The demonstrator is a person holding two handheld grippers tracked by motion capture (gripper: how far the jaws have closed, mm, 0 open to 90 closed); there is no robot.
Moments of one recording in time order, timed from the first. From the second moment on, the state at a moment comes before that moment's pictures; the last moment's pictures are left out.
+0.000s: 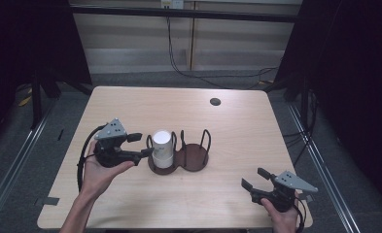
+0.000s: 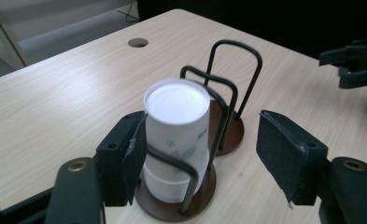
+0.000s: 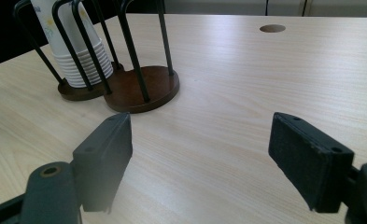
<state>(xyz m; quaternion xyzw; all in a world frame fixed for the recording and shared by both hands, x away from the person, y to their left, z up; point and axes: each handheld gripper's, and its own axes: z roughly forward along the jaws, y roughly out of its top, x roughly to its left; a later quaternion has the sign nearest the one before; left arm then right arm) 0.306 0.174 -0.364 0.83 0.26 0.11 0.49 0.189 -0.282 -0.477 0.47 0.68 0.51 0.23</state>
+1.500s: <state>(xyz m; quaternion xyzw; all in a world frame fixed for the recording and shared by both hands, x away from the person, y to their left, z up) 0.354 0.107 -0.362 0.91 0.24 0.12 0.32 0.188 -0.284 -0.477 0.47 0.68 0.51 0.23</state>
